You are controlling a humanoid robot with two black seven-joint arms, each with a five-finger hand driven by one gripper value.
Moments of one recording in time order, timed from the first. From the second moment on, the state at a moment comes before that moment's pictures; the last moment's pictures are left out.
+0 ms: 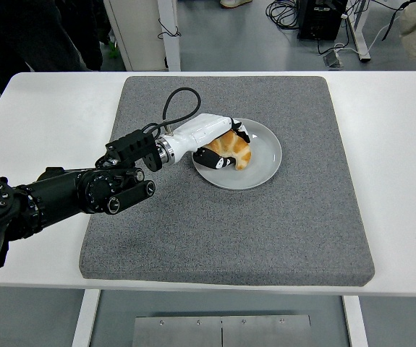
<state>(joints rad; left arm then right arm) -1.14 0.00 0.26 -0.58 0.94 0.36 -0.45 -0.11 0.00 0.01 0.13 -0.10 0.03 0.41</state>
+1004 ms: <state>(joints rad) -1.12 0.00 0.25 -0.57 0.84 0.36 -0.45 -0.11 0.00 0.01 0.14 -0.10 0.03 0.41</state>
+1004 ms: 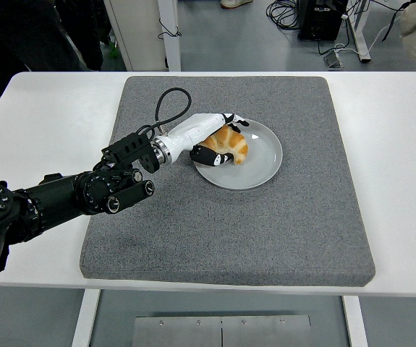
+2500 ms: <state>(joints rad) -1.16 0.00 -0.05 -0.58 0.48 0.26 -0.44 -0.11 0.00 0.01 0.15 -0.10 0.04 0.41</state>
